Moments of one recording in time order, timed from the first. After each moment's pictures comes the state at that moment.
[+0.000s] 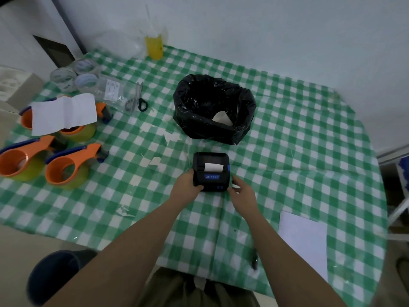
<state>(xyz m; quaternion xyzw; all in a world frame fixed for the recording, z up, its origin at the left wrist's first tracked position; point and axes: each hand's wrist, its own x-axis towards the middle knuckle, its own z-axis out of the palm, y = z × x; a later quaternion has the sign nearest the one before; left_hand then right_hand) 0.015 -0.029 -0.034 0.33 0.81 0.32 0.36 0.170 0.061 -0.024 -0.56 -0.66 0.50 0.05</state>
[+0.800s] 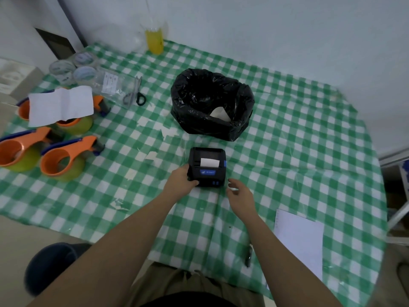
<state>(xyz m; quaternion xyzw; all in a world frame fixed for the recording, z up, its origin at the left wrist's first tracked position) 0.016 -0.028 -0.036 0.32 0.82 0.32 0.36 0.190 0.062 -0.042 -0.56 -0.65 0.51 0.05</state>
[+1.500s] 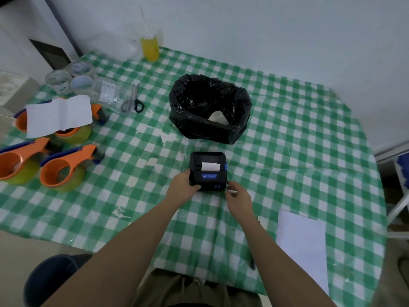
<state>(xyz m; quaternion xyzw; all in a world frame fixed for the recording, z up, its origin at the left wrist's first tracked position) 0.014 -0.029 -0.038 0.32 0.80 0.34 0.37 0.177 0.050 -0.042 -0.57 -0.65 0.49 0.09</state>
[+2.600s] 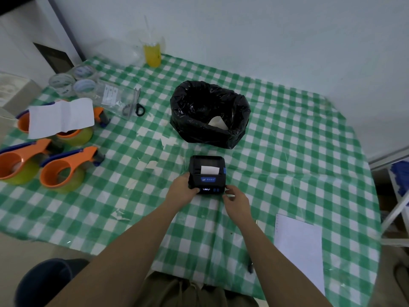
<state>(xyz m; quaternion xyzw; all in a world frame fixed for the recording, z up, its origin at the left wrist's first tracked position) 0.016 -0.031 -0.033 0.32 0.80 0.34 0.37 0.176 0.049 -0.034 -0.57 -0.67 0.47 0.06</state>
